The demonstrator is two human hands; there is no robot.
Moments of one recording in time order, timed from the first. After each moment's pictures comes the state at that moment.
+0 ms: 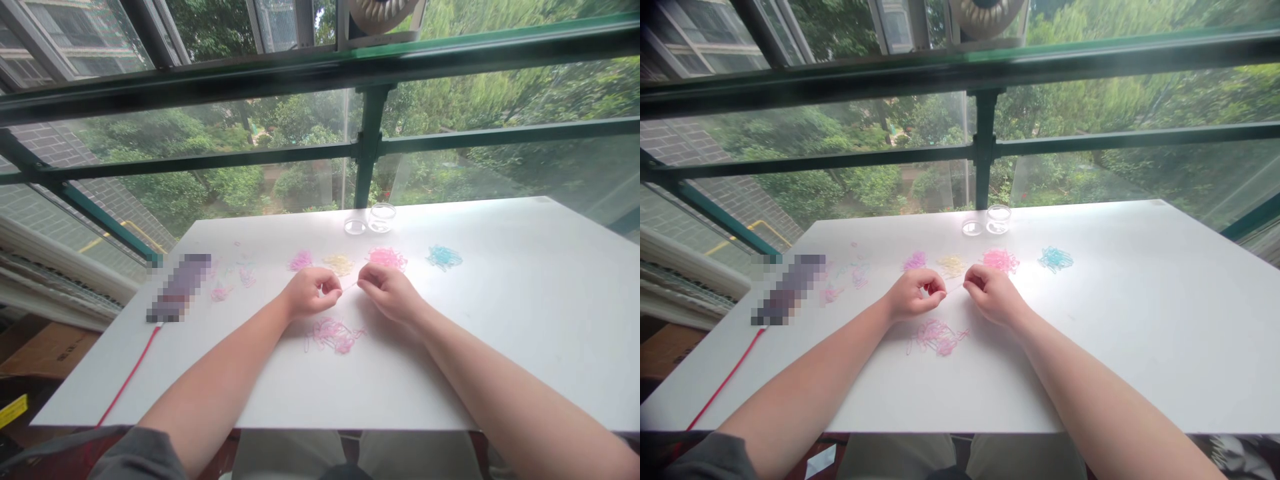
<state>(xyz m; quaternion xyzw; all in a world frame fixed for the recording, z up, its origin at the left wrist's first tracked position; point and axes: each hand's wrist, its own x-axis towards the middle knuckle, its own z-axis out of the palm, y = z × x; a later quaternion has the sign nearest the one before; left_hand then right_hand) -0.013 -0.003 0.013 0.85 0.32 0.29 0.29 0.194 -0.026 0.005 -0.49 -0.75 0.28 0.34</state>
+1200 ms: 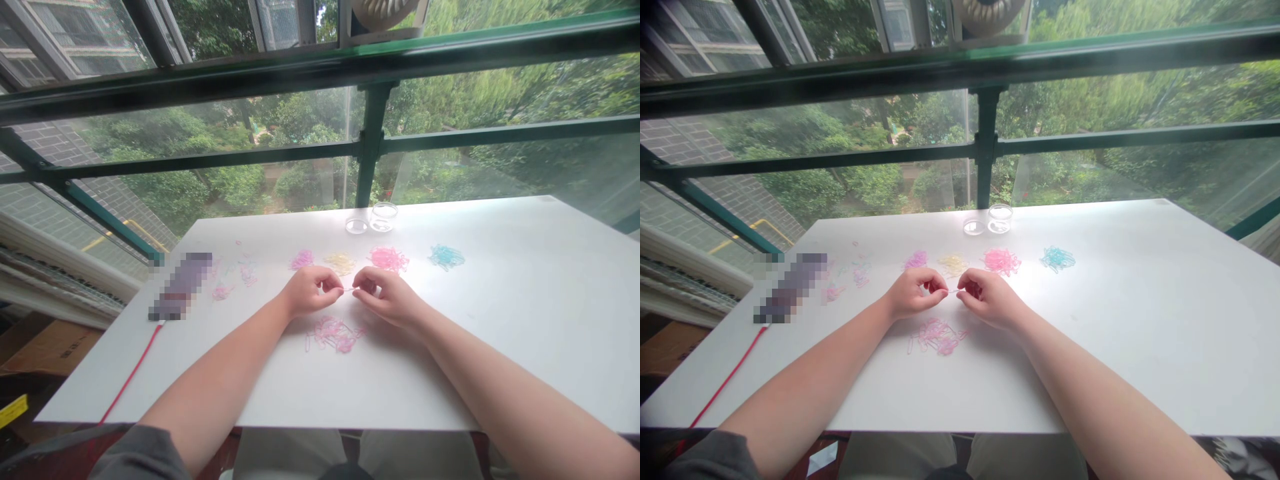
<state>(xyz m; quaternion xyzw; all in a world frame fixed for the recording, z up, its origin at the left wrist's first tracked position) -0.013 -0.002 0.008 0.84 0.34 0.31 0.29 0.191 -0.031 0.006 -0.44 -0.79 0.28 0.33</state>
